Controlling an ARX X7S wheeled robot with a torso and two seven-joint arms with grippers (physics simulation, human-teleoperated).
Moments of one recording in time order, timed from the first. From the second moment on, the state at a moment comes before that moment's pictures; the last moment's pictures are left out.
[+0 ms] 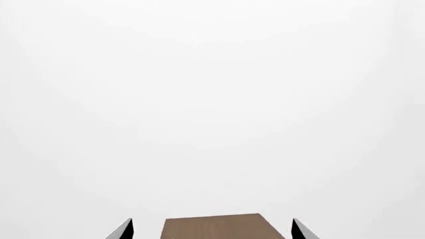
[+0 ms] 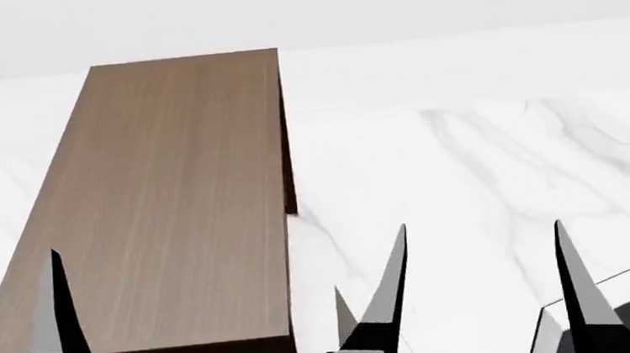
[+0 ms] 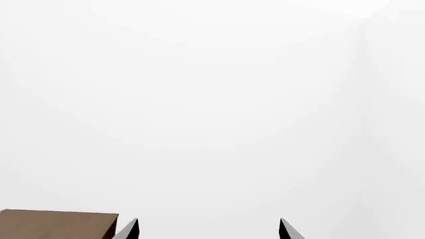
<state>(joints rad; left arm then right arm) -0.02 -0.21 0.21 0.95 -0.11 -0.48 -0.28 0.01 0.20 -0.26 -0.82 -0.09 0.37 0.36</state>
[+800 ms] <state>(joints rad) -0.03 -0.25 0.21 0.95 -0.17 -0.45 -0.32 0.03 0.21 -0.27 -0.82 -0.11 0.41 0.41</state>
